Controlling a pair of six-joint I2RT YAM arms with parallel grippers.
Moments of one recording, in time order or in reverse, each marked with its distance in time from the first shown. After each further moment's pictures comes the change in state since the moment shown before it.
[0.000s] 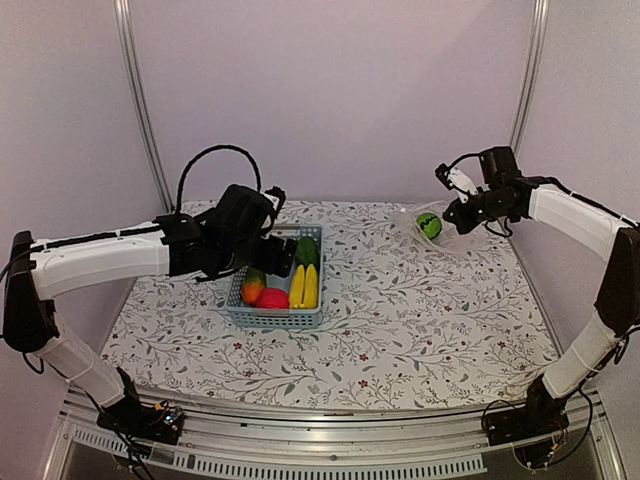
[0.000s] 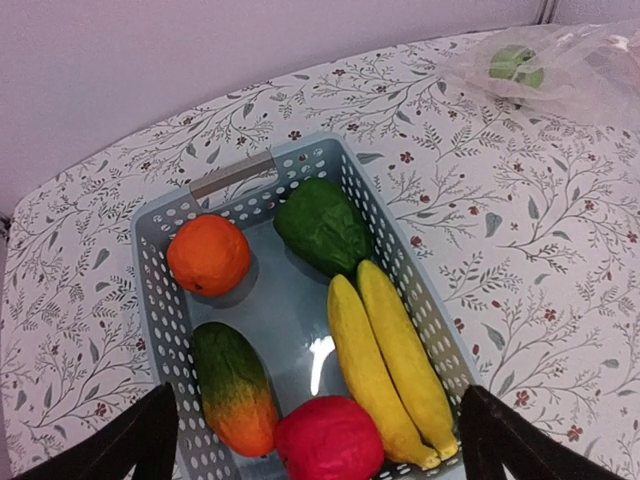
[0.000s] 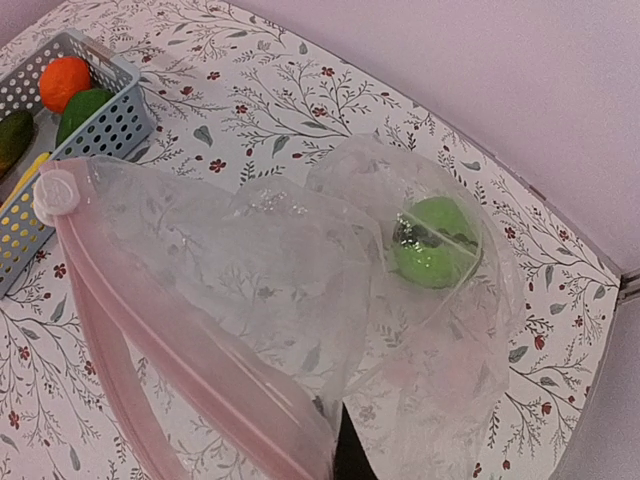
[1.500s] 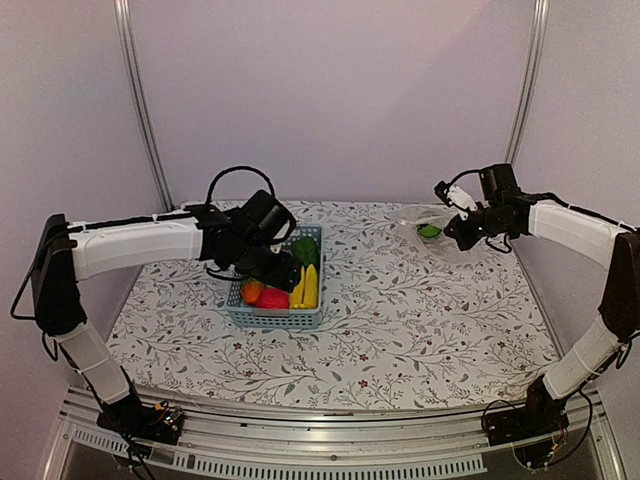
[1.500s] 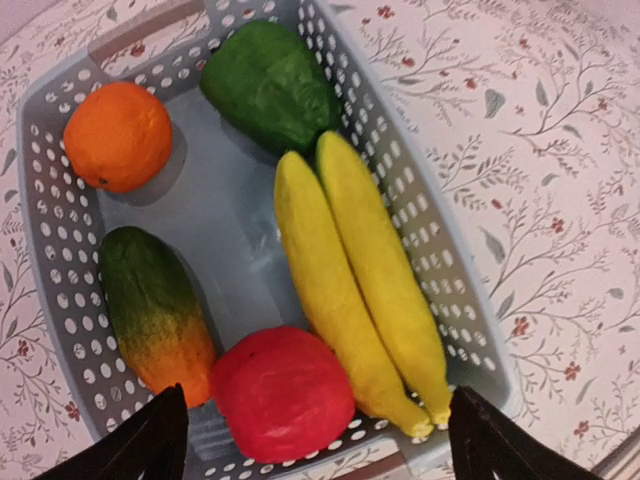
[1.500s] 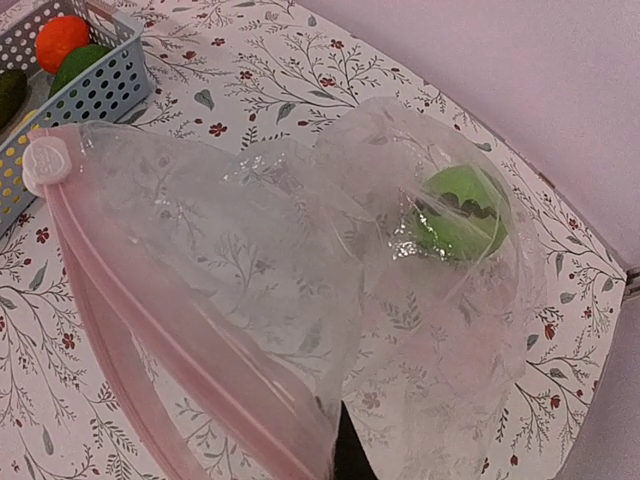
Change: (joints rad) left arm 0.074 0.200 0.144 -0.287 0.254 -0.097; right arm -0.002 -0.044 -0.164 0.095 0.003 -0.058
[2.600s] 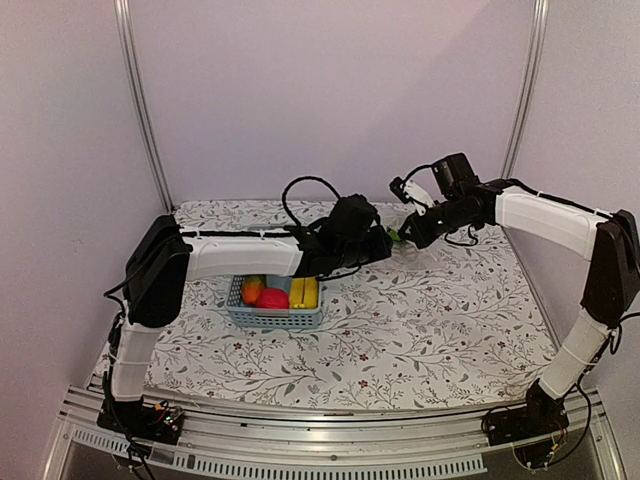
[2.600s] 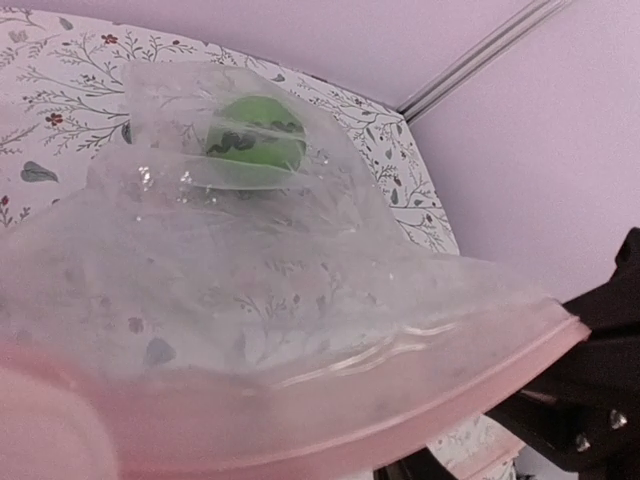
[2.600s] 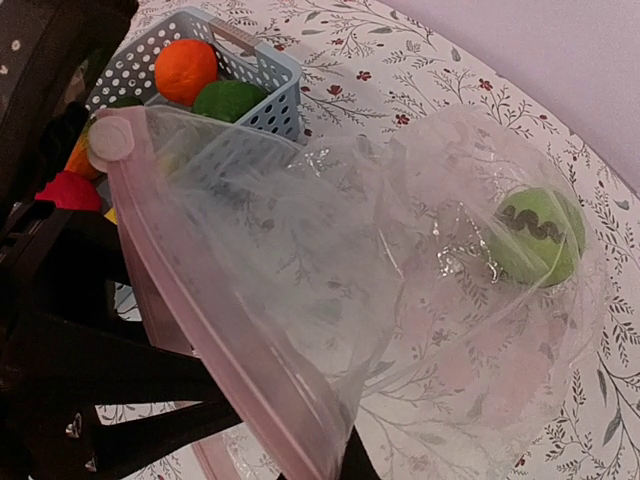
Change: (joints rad) left arm -0.173 0.524 0.454 0.641 -0.035 -0.521; right arm 0.234 0.139 0.204 -0.103 -0.064 0.223
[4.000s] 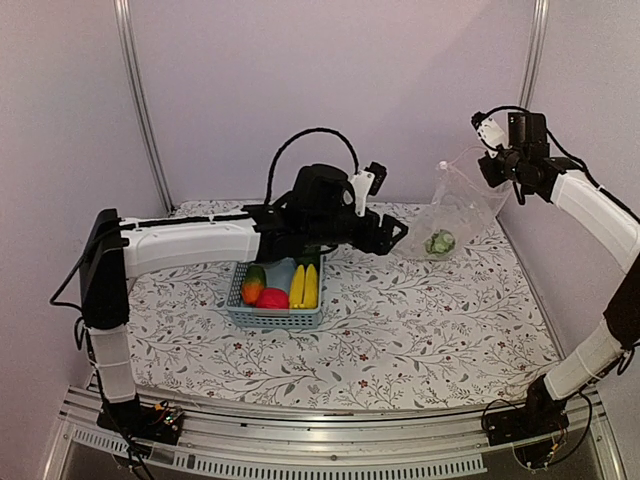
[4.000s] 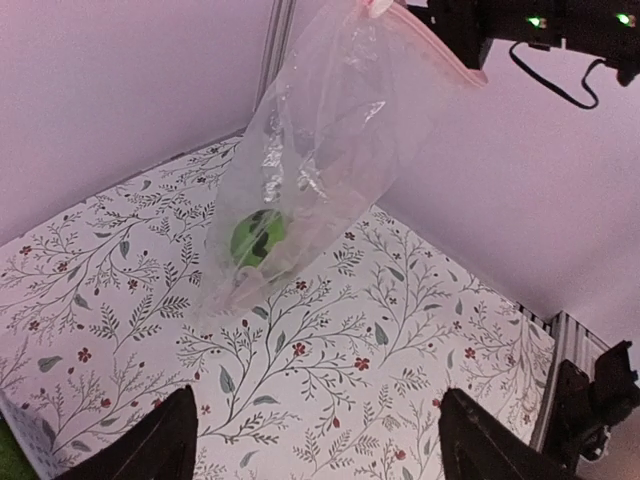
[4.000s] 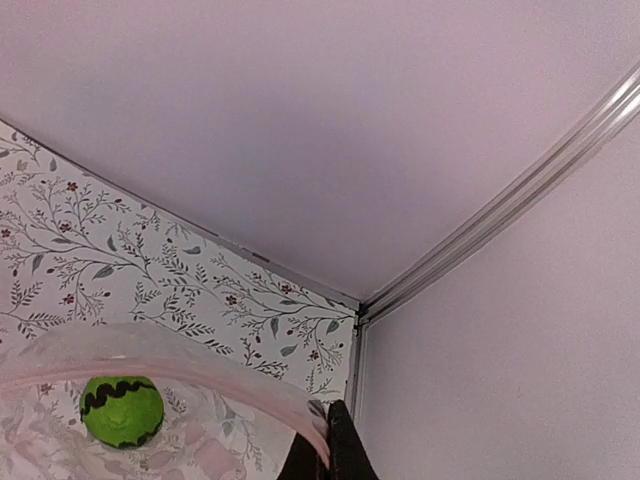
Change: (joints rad) left arm 0.006 -0.235 -0.113 0.020 0.264 0.596; right arm -0.256 -0.202 0.054 0.172 0.540 -0.270
